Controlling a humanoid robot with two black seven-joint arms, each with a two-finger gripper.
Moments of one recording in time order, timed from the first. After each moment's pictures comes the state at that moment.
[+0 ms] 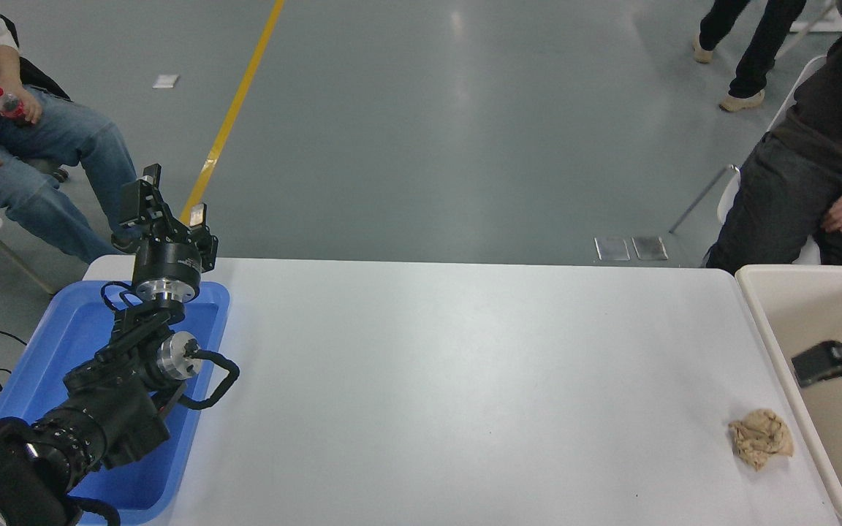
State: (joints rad) left arm -0.77 0.14 -0.63 -0.33 0.06 -0.12 -0.77; right arm 1.71 -0.74 -1.39 1.26 -0.78 0.28 0.18
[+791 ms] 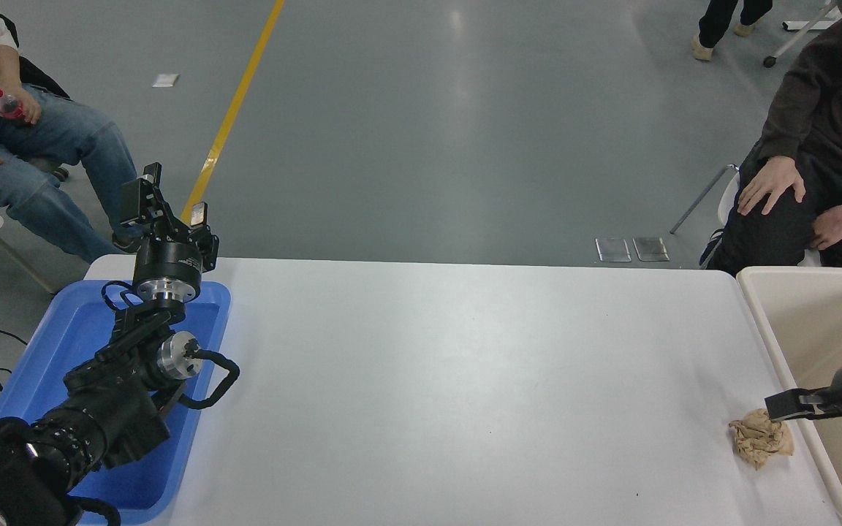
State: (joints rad) left arm -0.77 0.14 -0.63 -0.33 0.06 -0.12 -0.77; right arm 1.30 -0.70 -1.09 1.01 -0.77 0.24 0.17
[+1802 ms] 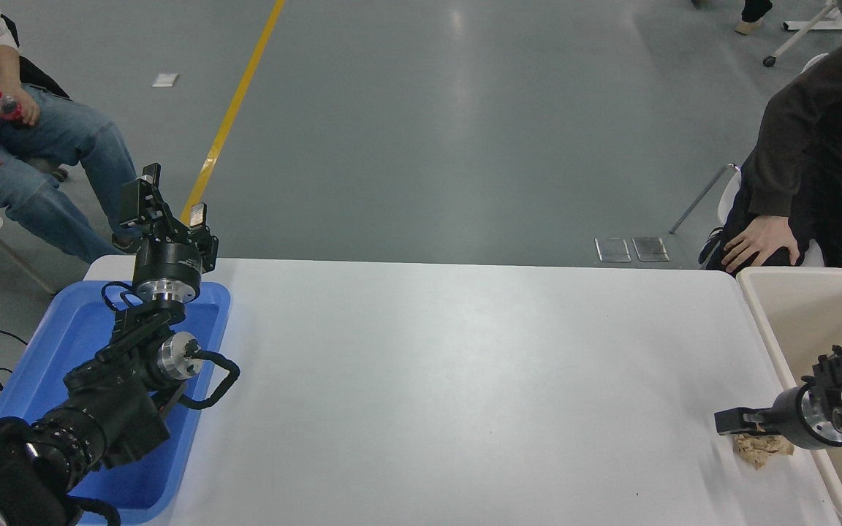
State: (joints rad) left arm -0.77 0.14 -0.63 -0.33 0.06 -0.12 -0.77; right arm 0.97 -0.56 -0.85 0.71 -0.75 0.22 0.16
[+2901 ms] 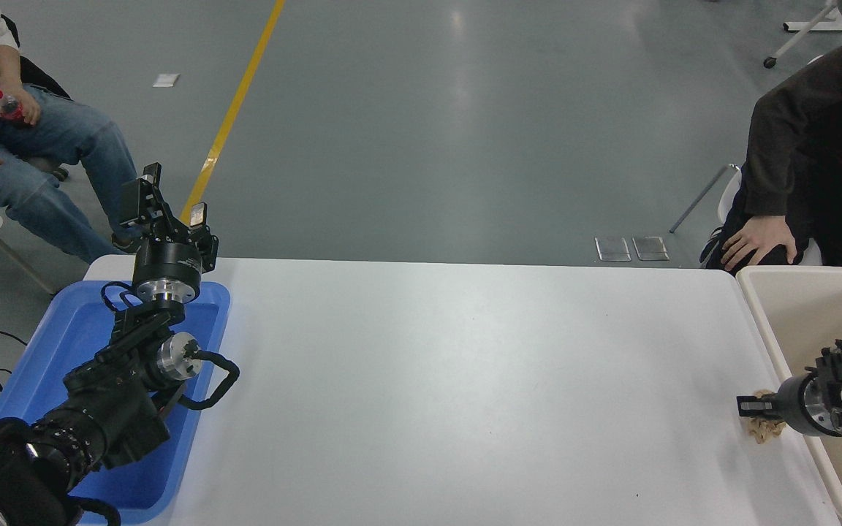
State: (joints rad) left arm -0.77 0.14 -0.63 -0.33 0.06 -0.12 -0.77; right arm 1.09 -0.61 -0.91 0.73 -0.81 0.18 0.18
